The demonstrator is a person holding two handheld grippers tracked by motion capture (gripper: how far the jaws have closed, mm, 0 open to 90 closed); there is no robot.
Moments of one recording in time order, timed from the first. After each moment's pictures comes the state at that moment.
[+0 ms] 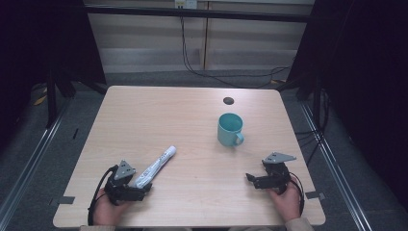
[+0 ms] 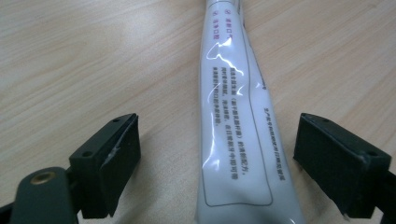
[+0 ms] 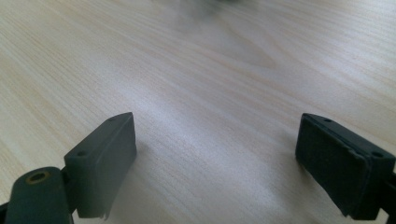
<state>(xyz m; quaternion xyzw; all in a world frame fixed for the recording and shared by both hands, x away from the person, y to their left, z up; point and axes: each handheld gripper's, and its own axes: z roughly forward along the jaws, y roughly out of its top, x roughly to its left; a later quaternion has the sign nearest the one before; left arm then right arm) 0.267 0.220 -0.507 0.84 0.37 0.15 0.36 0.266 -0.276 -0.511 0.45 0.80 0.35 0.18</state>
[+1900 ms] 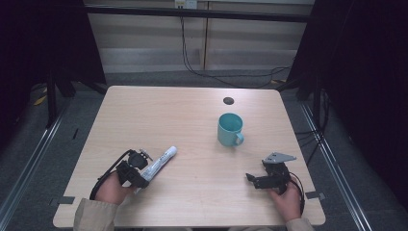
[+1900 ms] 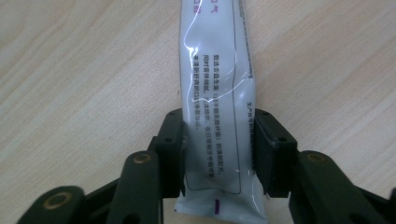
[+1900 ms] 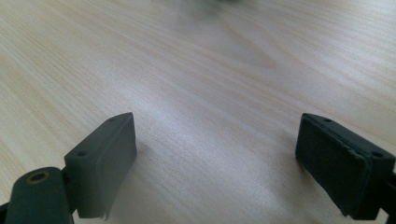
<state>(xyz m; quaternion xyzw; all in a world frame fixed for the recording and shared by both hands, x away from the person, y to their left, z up) 0.307 0.177 -0.466 0.92 0.37 0.03 0.12 0.266 -0.276 -0.511 0.45 0.80 0.35 0.18</state>
